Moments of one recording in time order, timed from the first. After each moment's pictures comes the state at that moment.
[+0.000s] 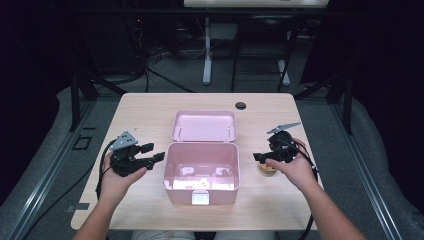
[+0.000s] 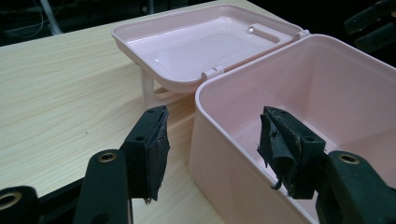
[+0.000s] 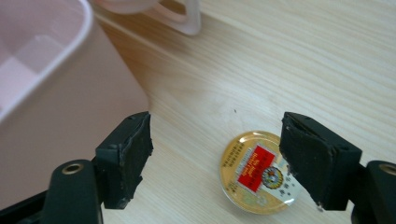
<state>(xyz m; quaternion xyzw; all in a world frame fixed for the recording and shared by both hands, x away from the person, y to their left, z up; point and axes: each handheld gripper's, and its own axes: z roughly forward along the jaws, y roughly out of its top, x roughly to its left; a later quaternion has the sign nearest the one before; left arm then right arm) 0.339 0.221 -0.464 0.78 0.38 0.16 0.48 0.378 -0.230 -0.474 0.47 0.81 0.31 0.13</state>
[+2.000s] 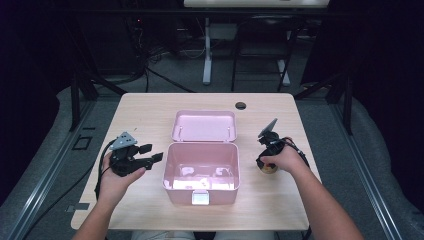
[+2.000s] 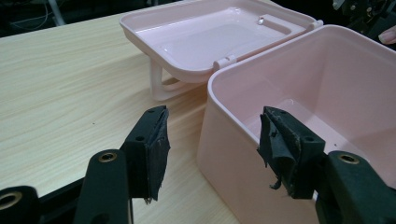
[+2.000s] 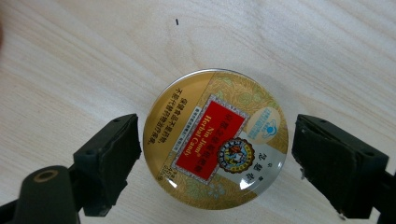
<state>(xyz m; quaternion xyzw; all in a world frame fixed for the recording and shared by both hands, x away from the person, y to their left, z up) 0.342 0.226 -0.469 0.78 0.39 0.16 0.46 0.441 -0.226 -0.536 0.52 0.85 0.07 0.05</state>
